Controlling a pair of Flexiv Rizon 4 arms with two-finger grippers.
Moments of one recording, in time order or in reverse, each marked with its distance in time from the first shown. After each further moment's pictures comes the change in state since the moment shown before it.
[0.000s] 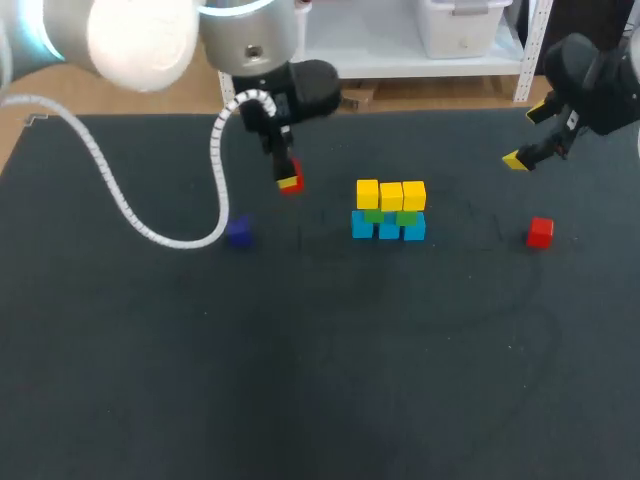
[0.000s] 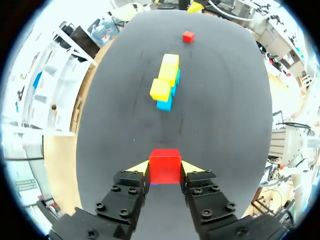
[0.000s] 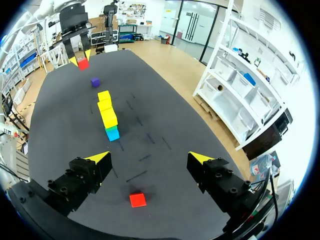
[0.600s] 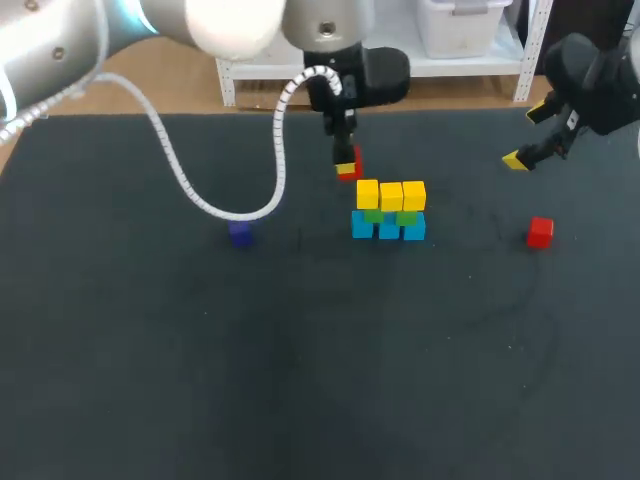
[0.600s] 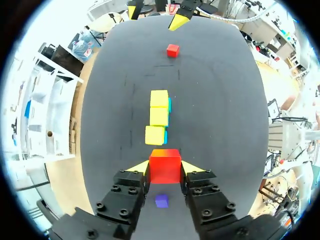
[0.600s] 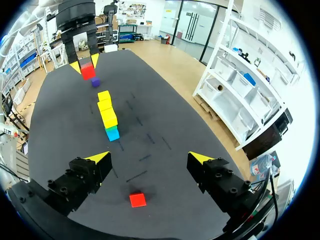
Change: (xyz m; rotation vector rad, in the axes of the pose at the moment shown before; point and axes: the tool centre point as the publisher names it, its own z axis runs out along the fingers) left arm -0.078 0.003 0.003 0.040 0.005 0.165; right arm 0.000 0.000 0.000 0.000 0.000 0.000
